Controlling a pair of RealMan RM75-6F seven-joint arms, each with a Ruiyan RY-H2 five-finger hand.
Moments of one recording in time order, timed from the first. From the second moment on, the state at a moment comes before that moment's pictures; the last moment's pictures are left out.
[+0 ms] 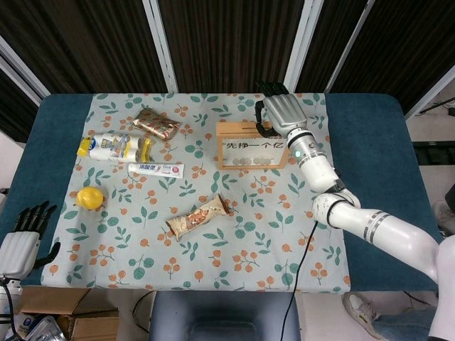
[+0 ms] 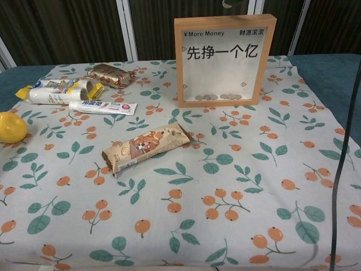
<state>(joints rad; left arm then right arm) -0.17 -1.21 -0.03 -1.38 1.47 1.38 -0.08 1.15 -1.33 0.41 -1.22 -0.64 0.61 -0.41</state>
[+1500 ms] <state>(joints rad) -0.18 -1.19 -0.04 -1.40 1.47 1.38 -0.07 0.87 -1.15 0.24 -1.48 -1.00 1.12 -0.25</state>
